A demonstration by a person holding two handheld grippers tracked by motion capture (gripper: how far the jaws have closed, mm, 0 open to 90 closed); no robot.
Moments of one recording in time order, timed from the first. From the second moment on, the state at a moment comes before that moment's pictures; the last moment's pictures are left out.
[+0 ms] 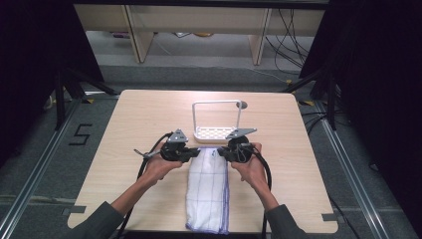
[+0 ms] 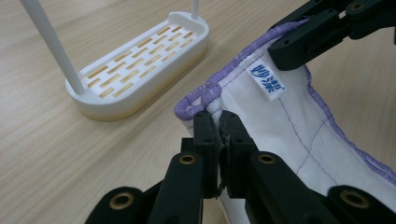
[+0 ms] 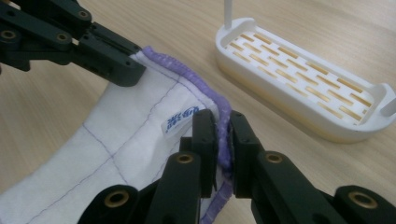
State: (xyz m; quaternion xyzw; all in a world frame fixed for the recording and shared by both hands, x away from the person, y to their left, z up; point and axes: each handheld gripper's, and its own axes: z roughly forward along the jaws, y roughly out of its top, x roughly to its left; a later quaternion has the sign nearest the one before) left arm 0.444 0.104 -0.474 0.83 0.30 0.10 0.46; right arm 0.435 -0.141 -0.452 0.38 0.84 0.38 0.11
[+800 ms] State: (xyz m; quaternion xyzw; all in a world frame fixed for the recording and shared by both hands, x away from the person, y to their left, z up) left arm 0.394 0.110 -0.369 0.81 0.23 0.09 0.53; right arm 0.380 -0.159 -0.362 0.33 0.81 0.46 0.15
